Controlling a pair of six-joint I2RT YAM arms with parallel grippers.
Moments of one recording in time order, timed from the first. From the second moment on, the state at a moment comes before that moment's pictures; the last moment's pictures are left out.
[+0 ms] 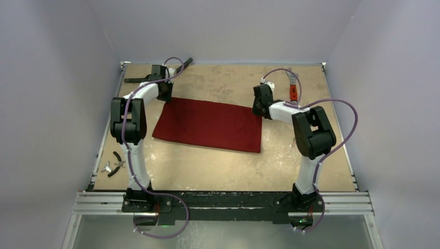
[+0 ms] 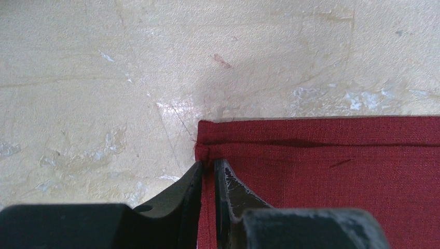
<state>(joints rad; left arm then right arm) -0.06 2.14 1.57 -0.40 0.00 0.11 0.35 1.93 1.17 -0.10 0.25 0.47</state>
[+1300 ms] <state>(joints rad) -0.06 2.05 1.65 -0.54 0.19 0.17 0.46 1.81 1.15 -0.04 0.21 0.50</state>
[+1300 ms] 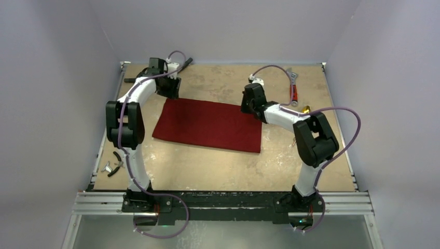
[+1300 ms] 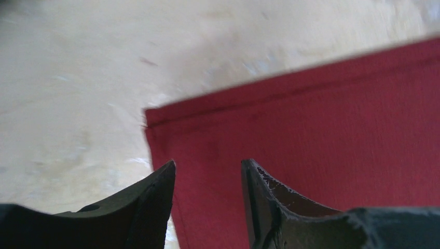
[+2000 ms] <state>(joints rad) -0.10 2.07 1.49 -0.52 0.18 0.29 0.36 2.00 1.24 -0.05 0.14 0.53</state>
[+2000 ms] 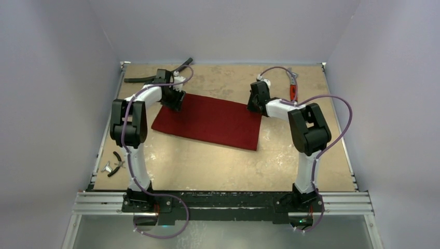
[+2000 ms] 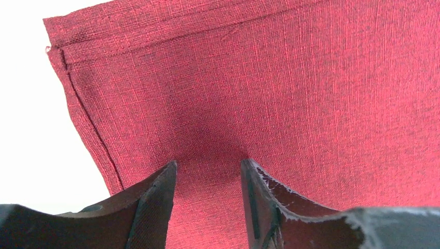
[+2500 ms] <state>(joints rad) -0.10 1.97 1.51 -0.68 0.30 0.28 0.61 1.70 1.16 0.01 -0.01 0.54</state>
